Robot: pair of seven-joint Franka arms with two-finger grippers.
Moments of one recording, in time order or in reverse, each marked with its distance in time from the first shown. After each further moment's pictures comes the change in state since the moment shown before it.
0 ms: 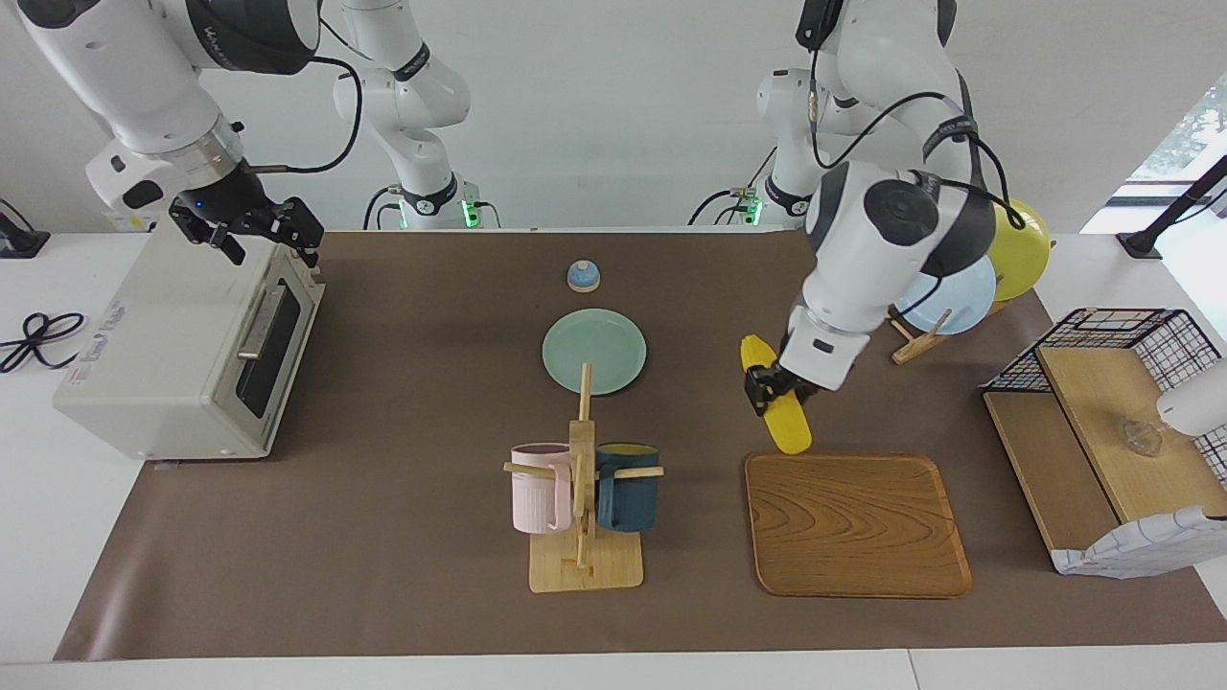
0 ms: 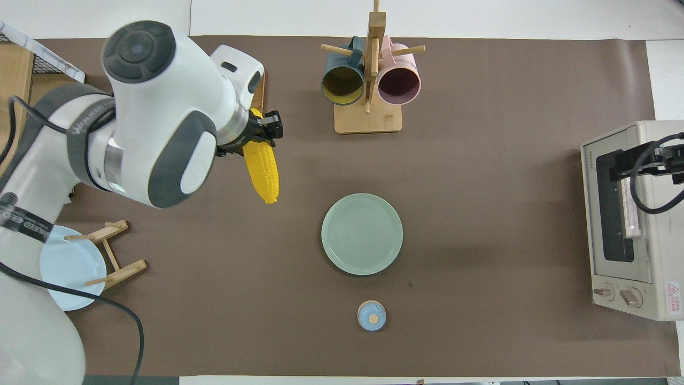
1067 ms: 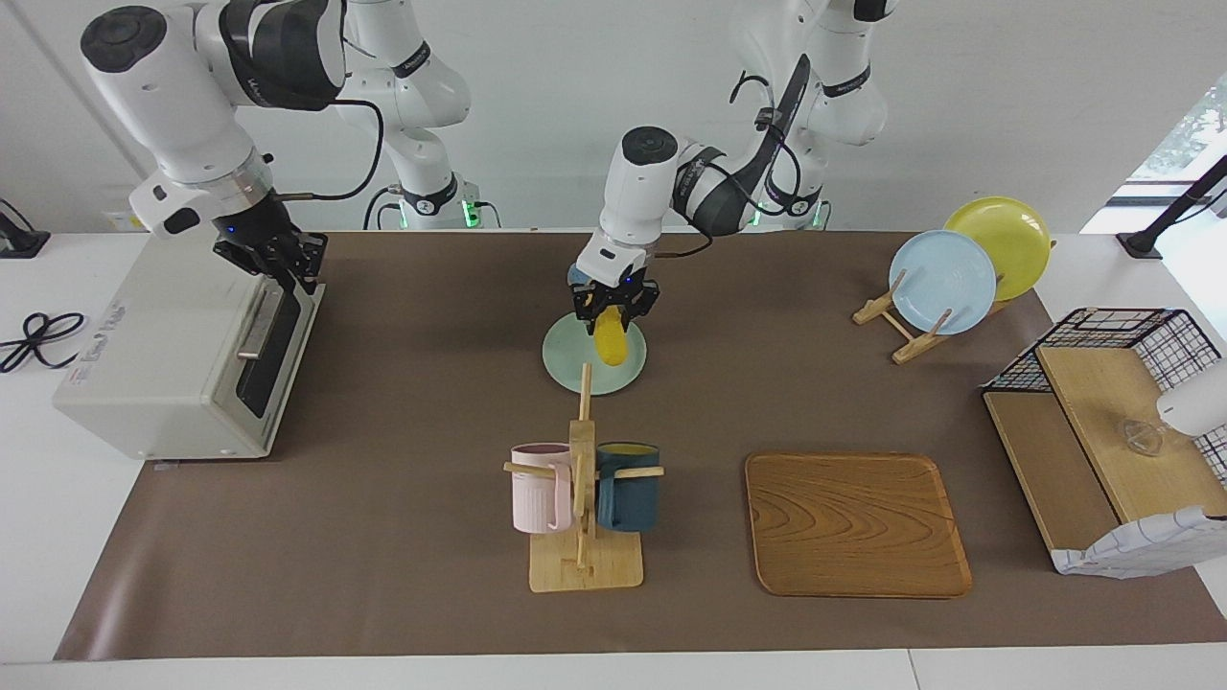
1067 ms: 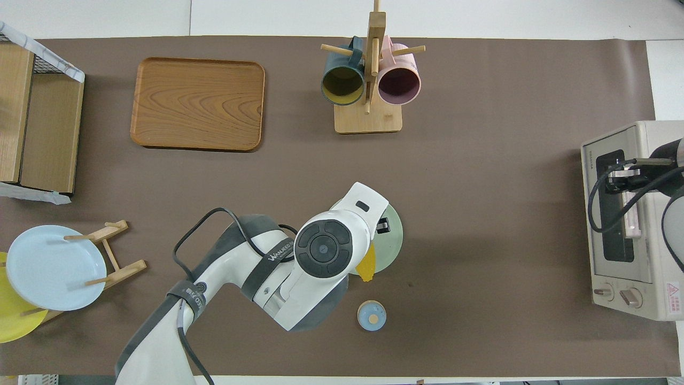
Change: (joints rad) left arm -0.319 -0.021 0.002 -0.412 0.000 0.555 -0.185; right arm 0.000 -0.088 -0.003 -0.307 -0.037 0.272 0.051
